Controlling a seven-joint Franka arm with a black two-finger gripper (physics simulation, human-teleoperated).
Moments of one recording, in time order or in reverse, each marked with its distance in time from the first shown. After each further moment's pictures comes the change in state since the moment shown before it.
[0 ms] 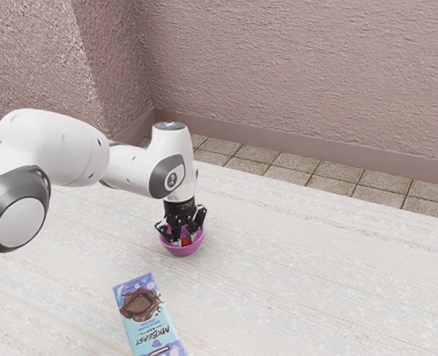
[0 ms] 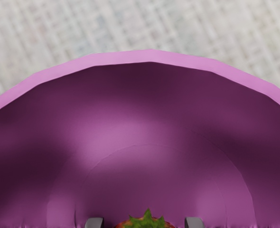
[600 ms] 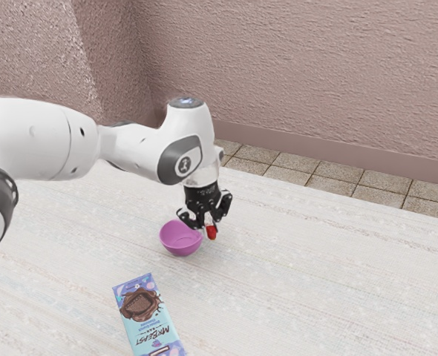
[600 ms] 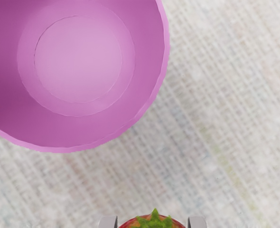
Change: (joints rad) arm -0.166 -0.165 0.036 -0.037 0.023 -0.036 -0.020
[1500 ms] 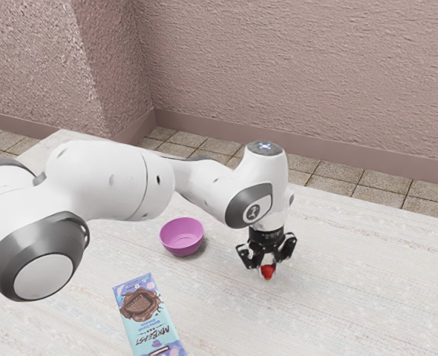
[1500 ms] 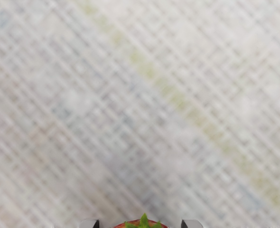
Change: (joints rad) arm -0.112 0.279 -0.089 0.247 -0.013 -0.004 -0.016
